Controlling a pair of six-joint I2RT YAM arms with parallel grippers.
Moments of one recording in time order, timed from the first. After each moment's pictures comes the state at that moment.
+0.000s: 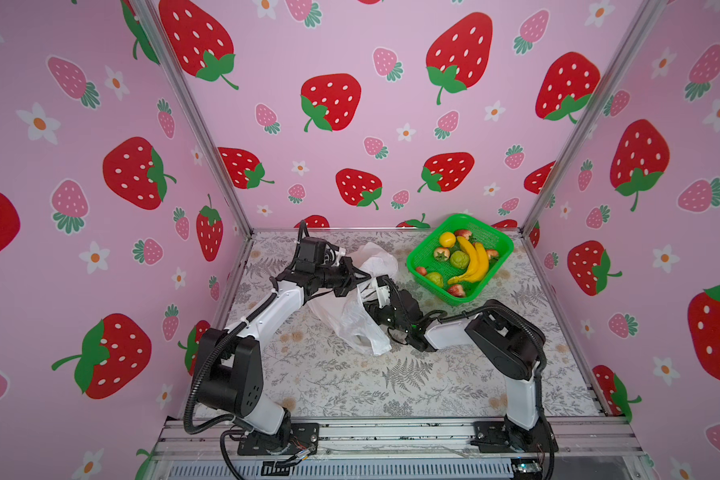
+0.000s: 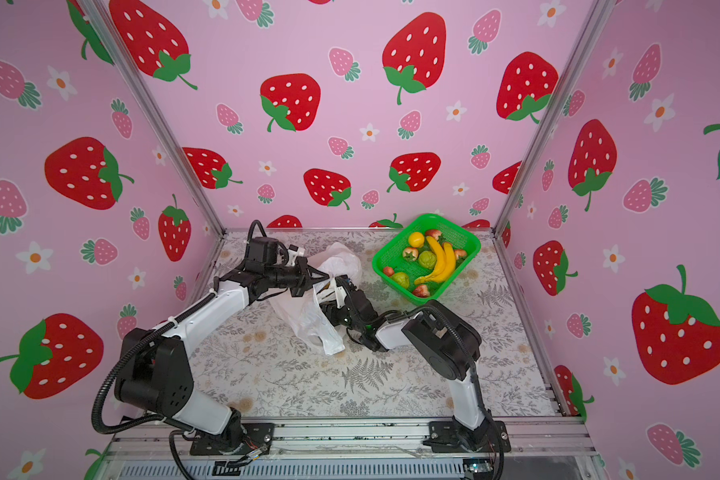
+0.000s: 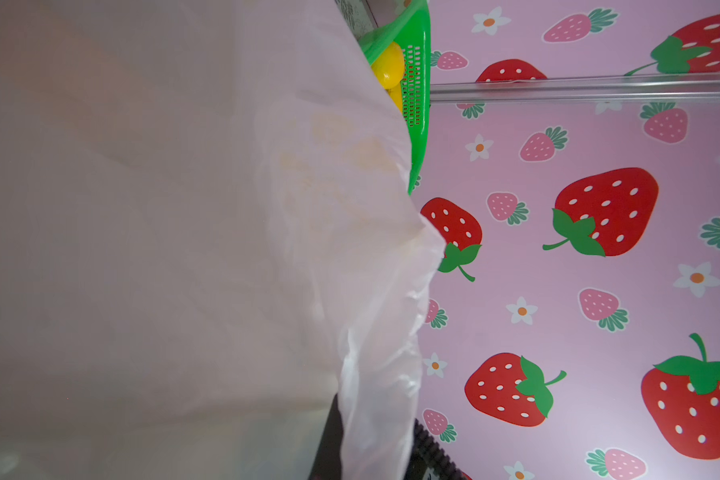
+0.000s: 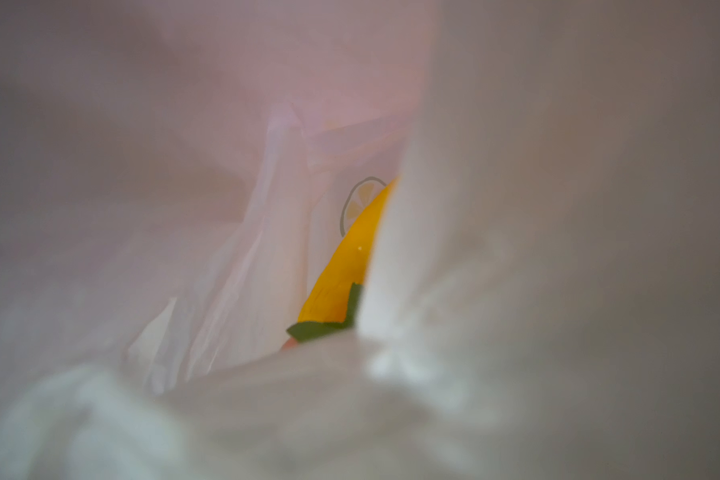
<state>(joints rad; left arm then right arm) -0.25 1.56 1.15 -0.26 0.81 -1.02 0.94 2.00 0.95 0.76 -0.17 0.61</state>
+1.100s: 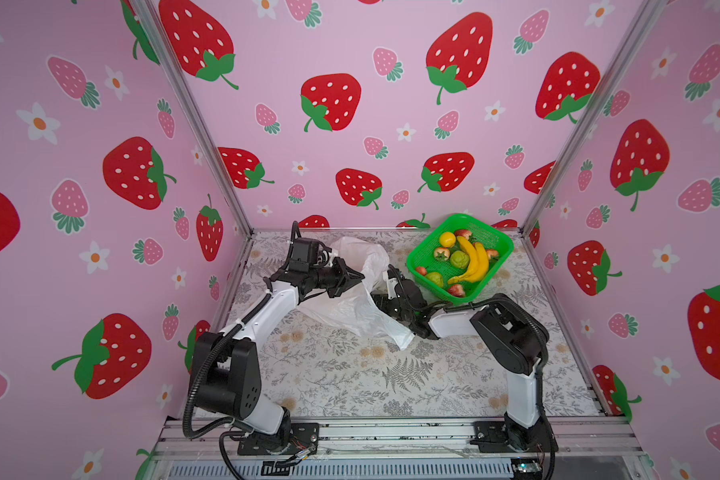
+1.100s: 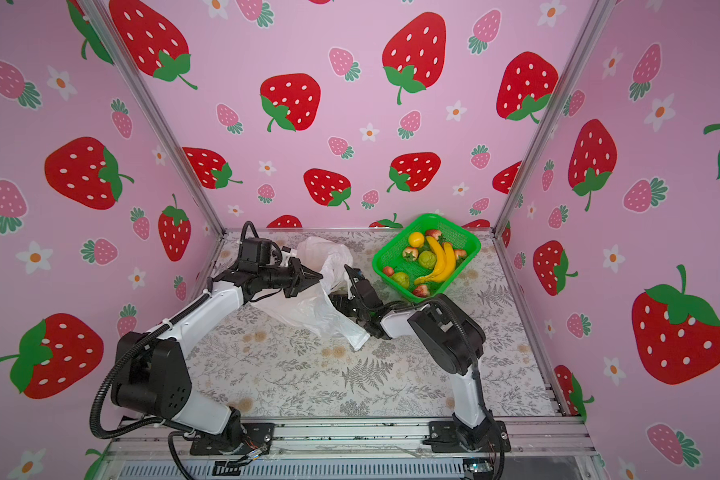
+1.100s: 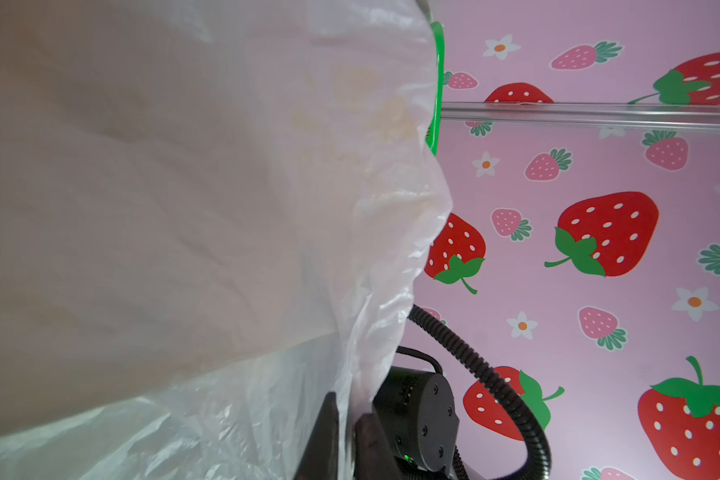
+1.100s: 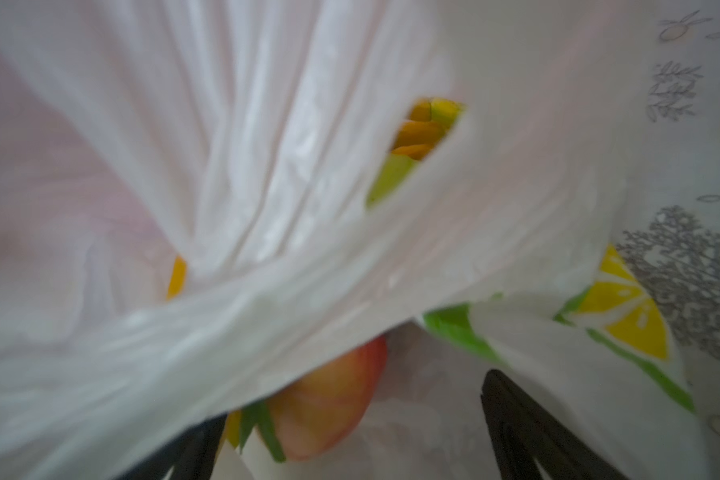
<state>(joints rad) -0.21 1.54 1.14 -0.31 0.80 -1.01 0.84 1.97 0.98 0.54 -0.16 0.64</state>
